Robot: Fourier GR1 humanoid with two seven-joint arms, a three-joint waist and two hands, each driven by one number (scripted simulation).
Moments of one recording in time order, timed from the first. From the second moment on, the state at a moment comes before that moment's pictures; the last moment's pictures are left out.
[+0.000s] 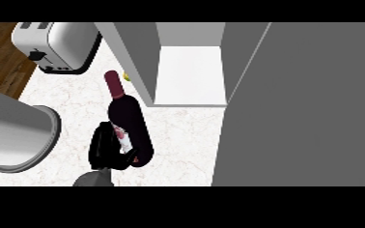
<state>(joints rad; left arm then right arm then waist) -0.10 0.01 -0.02 -1.02 0.43 -0.22 -0.57 -0.08 -0.03 0.10 -2.45 -0.09 0.11 0.58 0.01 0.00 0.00</state>
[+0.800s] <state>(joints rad) -0.10 0.00 -0.38 -1.24 0.64 0.19 -0.47 -0.09 -0.04 0.07 -2.45 -0.11 0.13 0.60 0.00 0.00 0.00</state>
